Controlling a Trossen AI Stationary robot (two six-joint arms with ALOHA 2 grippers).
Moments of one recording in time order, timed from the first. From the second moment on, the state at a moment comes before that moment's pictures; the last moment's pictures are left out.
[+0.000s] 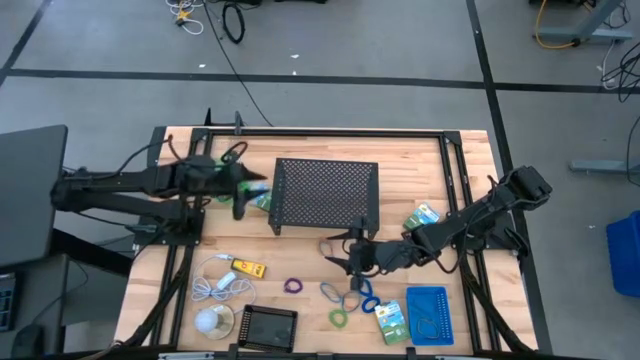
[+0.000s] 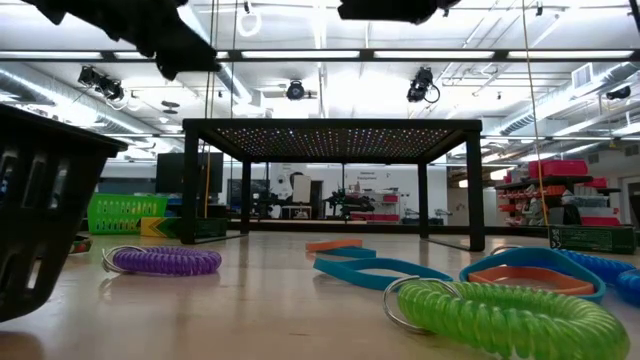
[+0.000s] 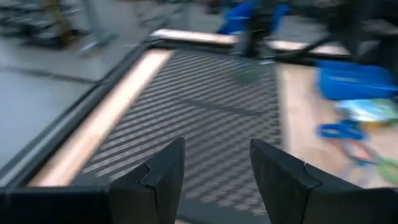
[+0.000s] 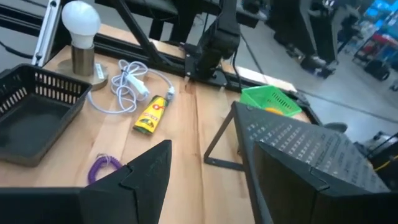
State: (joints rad) left arm 0.06 0.69 0.60 -0.24 -0.14 -0.03; right arm 0.45 1.56 0.97 0.20 0.57 -0.13
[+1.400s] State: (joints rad) left arm -0.33 0.77 0.60 -0.12 0.05 0.12; right arm 0.48 1.67 1.20 -0.65 0.12 0.54
